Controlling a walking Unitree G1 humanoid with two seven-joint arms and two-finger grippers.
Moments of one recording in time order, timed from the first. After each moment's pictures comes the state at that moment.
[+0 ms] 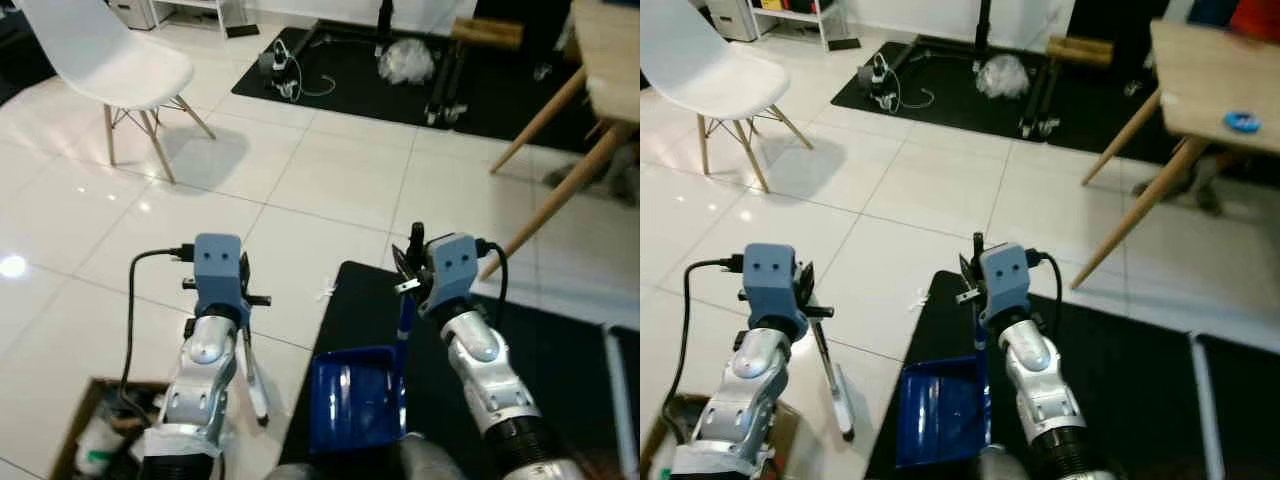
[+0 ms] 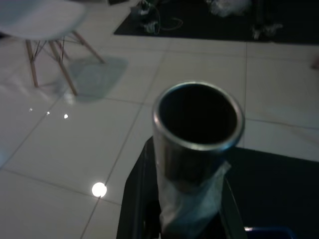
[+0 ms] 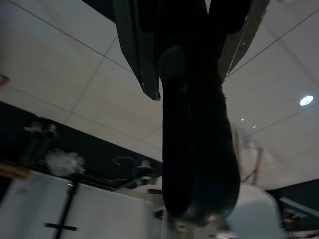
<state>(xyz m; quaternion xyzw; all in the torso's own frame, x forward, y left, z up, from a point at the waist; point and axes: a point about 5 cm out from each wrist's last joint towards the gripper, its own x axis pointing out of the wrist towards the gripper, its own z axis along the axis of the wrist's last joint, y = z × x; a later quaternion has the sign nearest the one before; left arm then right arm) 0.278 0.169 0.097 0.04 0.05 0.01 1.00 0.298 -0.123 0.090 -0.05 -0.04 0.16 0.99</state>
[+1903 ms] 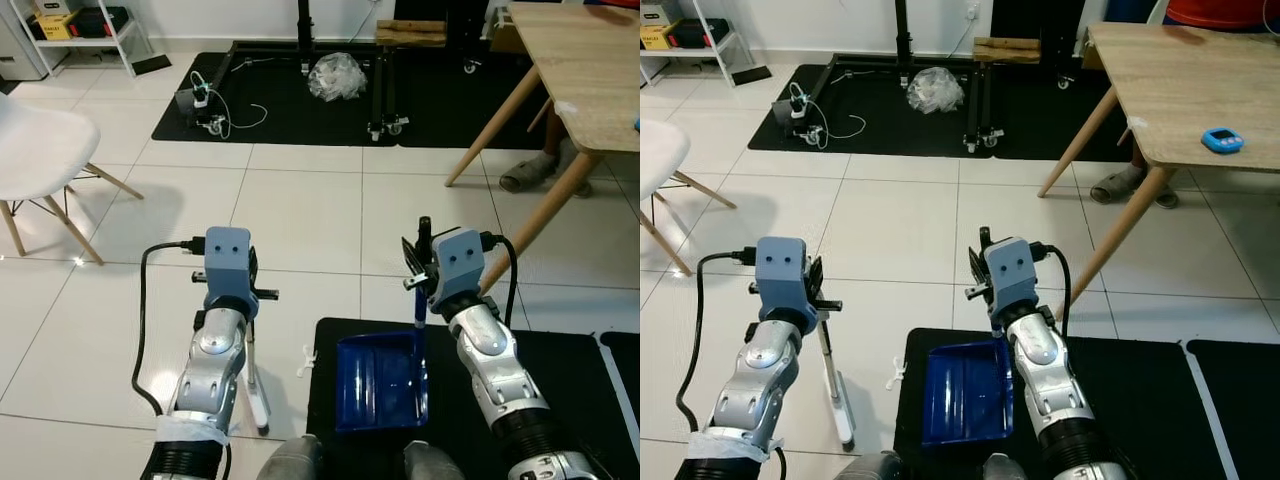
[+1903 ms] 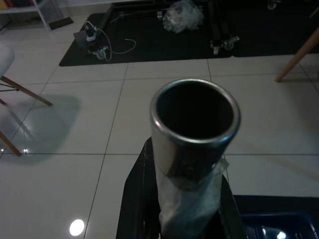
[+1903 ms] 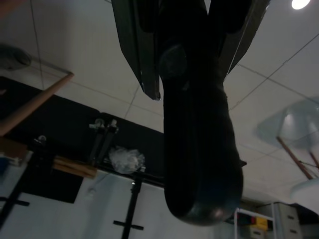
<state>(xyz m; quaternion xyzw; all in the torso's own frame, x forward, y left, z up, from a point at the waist) 0.300 0.151 0.086 0.04 0.06 0.01 1.00 0.314 -0.135 0.098 -0.09 -0.05 0.13 0.99</state>
